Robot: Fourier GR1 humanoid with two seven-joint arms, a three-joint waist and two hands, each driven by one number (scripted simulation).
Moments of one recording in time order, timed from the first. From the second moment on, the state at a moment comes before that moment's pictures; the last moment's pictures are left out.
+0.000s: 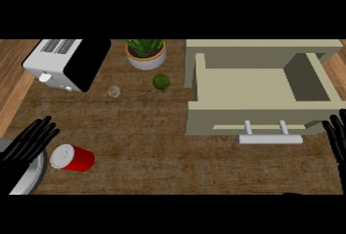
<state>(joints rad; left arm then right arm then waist) 0.17 0.22 0.31 -1.80 0.28 -0.70 0.06 0.25 -0.09 -0.17 -2.07 -0.07 0.12 0.07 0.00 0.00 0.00</state>
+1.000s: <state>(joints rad) 0.08 0.27 0.35 -1.37 -0.02 -0.71 -0.35 0.25 -0.05 -0.19 -2.05 -0.05 0.17 0.03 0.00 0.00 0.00</state>
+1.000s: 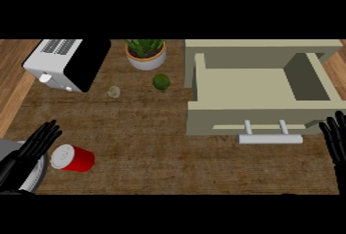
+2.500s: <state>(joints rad) -0.04 0.29 0.29 -1.01 -0.17 -0.56 -0.58 0.25 -0.03 -0.20 -2.08 -0.03 0.17 0.04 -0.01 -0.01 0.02</state>
